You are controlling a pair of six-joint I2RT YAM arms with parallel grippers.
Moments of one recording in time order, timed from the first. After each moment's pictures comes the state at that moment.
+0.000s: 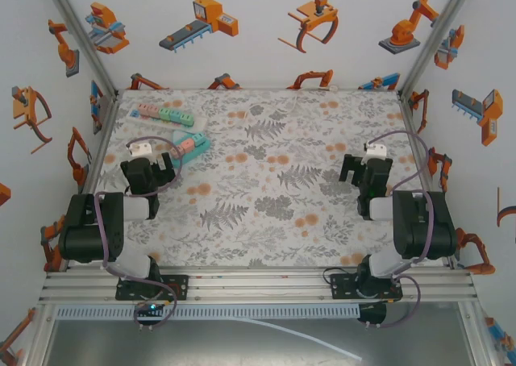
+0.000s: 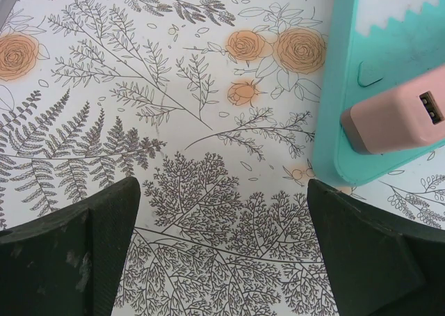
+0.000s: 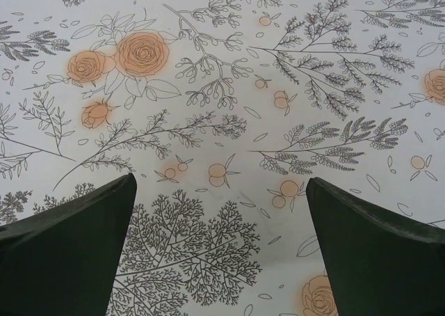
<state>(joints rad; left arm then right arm) -0.03 1.54 0.39 0.76 -0.18 -0.07 -0.02 1.55 0.38 0.78 0.09 0.02</state>
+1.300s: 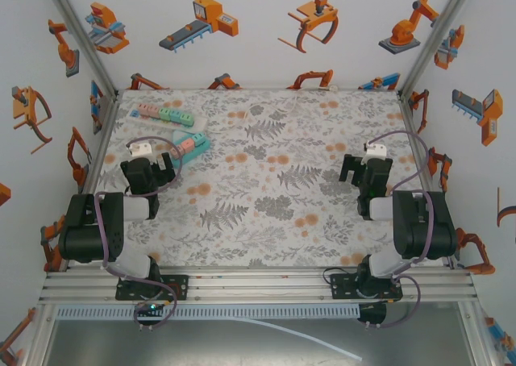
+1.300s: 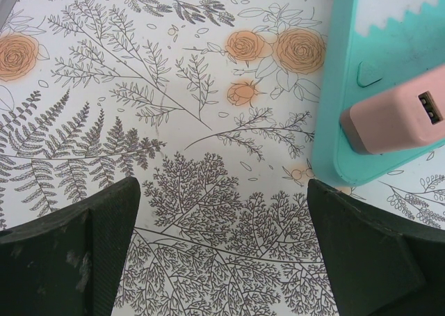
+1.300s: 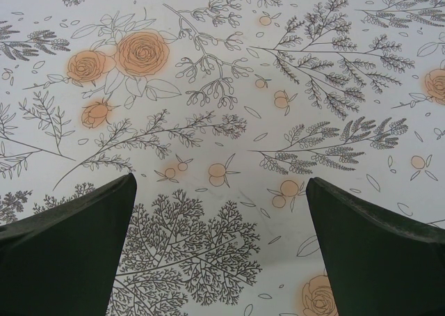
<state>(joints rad) -0.03 1.54 0.39 0.76 -0.18 -0.07 -0.02 1.55 0.38 0.78 0.09 0.02</state>
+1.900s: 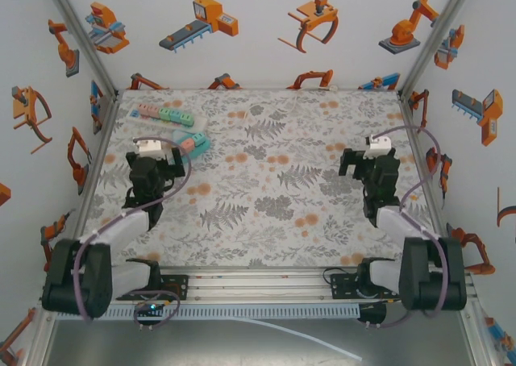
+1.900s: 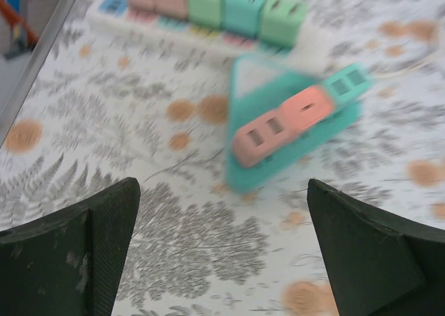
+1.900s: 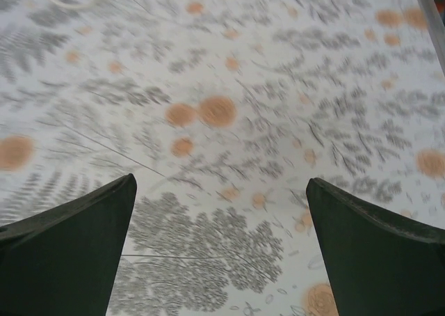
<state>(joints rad) -0.23 1.12 0.41 0.51 -0.26 -0.04 0.02 1.16 0.43 0.51 -0.10 -0.01</state>
